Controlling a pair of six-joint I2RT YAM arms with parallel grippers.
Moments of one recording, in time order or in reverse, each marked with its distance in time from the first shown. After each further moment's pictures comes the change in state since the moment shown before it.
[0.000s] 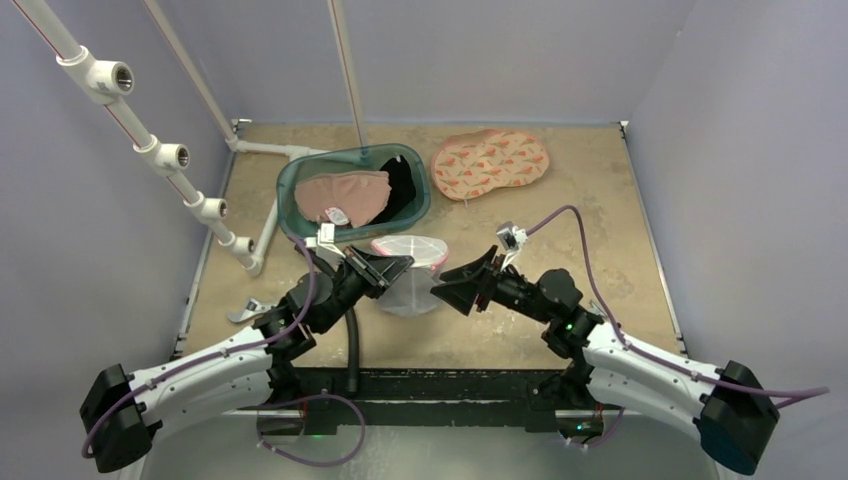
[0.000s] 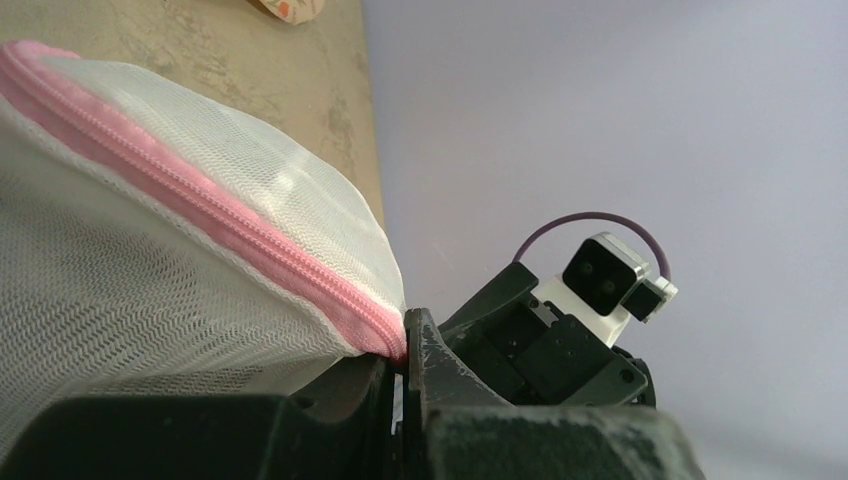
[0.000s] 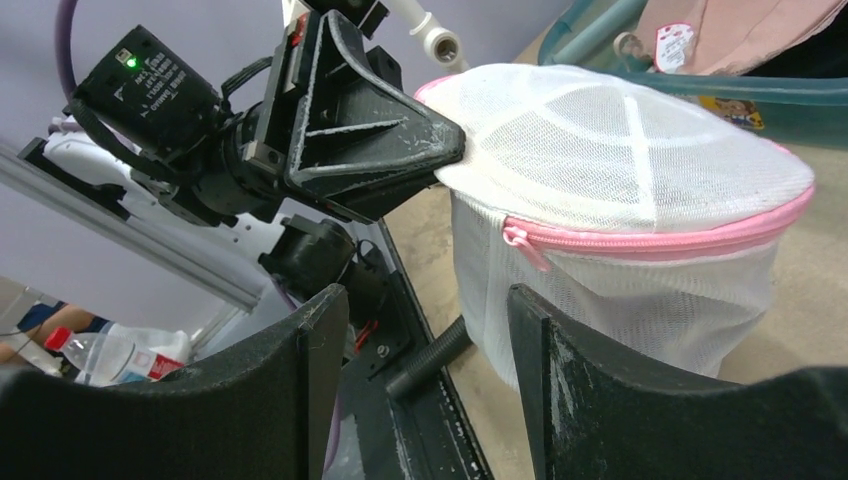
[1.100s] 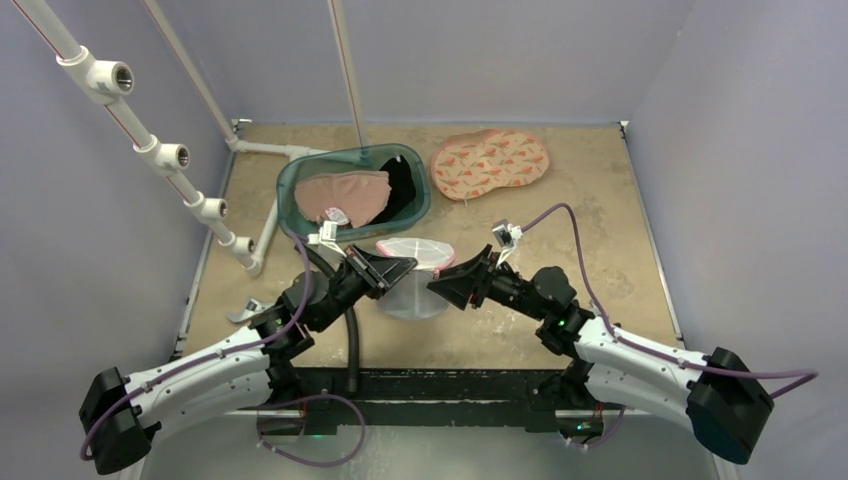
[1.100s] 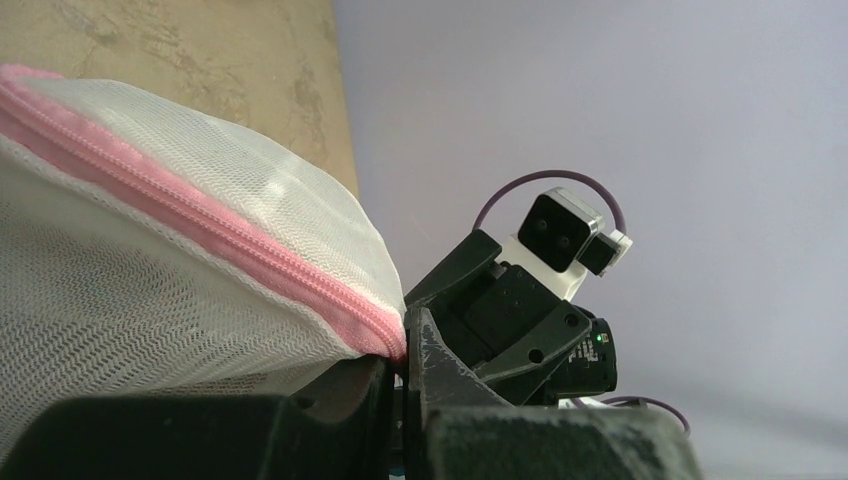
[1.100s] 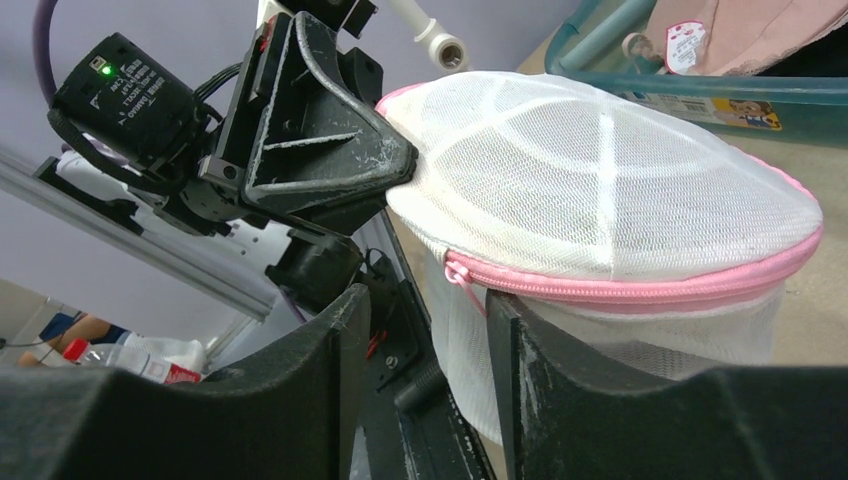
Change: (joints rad) left arm 0.000 -0.020 0.027 -0.013 0.077 0.001; right arm -0.005 0.102 0.000 0.113 -0.006 0.045
